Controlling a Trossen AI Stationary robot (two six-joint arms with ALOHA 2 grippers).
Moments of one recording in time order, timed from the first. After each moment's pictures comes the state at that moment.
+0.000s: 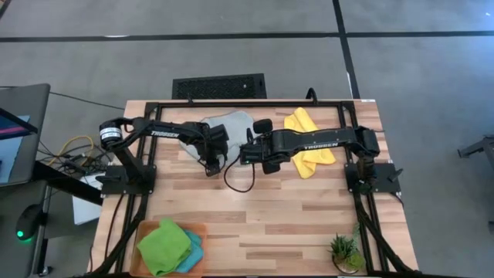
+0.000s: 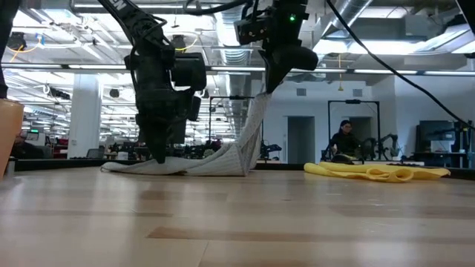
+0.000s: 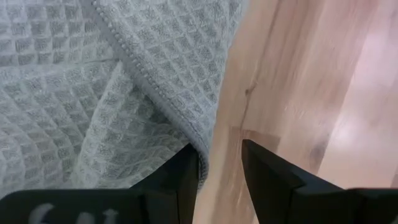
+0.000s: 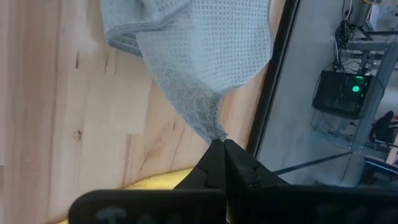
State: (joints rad) left arm 0.33 1.69 0.97 -0.64 0.27 0.01; right arm 0.05 1.96 1.77 -1.20 0.61 -0.32
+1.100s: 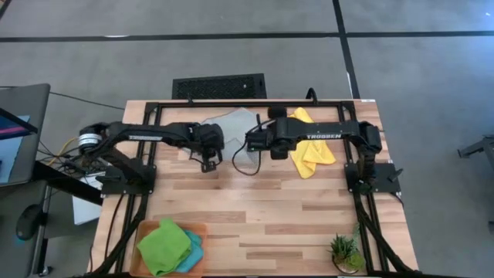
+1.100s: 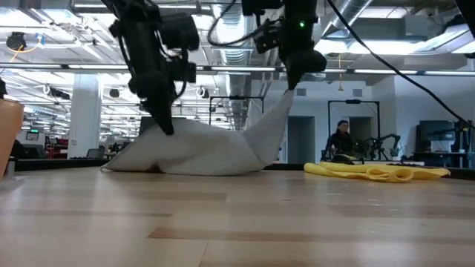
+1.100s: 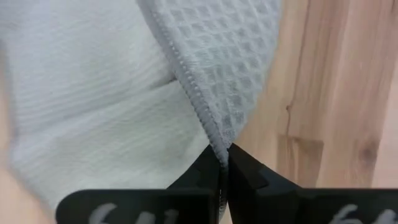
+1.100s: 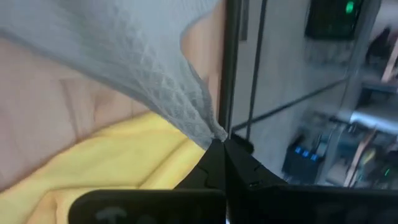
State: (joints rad) left arm 0.25 1.48 0.97 -0.65 -0.08 0.11; right arm -0.05 1.92 1.77 -1.39 0.71 -0.16
